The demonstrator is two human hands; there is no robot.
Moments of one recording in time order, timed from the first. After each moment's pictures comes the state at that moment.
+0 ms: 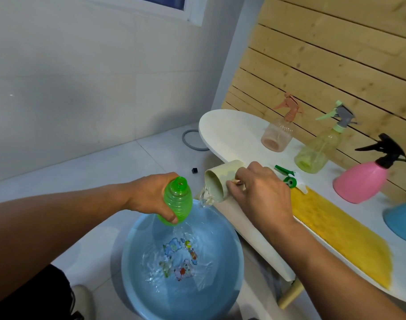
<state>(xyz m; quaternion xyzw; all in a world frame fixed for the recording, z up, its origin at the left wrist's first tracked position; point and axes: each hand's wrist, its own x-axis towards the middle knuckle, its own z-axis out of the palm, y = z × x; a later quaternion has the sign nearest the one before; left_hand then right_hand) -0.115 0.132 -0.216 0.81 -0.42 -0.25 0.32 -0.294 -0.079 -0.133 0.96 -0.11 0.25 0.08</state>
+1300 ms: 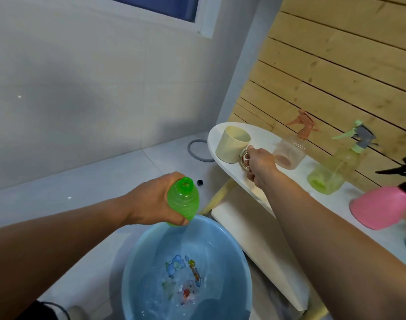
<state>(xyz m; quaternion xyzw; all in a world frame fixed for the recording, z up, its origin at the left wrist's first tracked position) -0.101 0.137 -0.204 0.82 -0.38 -0.17 0.40 -0.126 -0.161 -0.138 0.72 -0.43 0.15 -0.52</state>
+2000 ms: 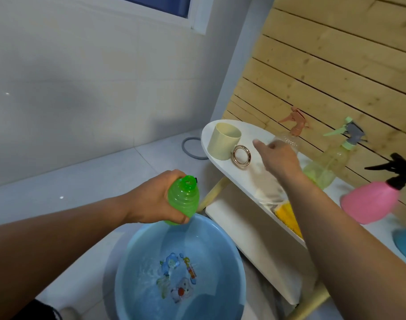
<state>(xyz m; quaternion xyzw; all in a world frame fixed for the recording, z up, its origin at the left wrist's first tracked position) -0.109 0.121 -0.197 0.80 -0.39 -0.17 0.42 -0.172 -0.194 -0.106 0.88 -0.38 0.16 -0.25</state>
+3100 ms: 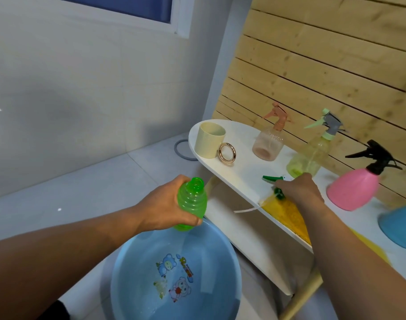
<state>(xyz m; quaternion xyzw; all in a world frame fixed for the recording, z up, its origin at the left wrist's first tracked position) -0.144 0.083 -0.195 0.80 -0.36 -0.20 0.44 -0.263 -0.249 -0.143 0.79 -0.56 0.09 -0.22</state>
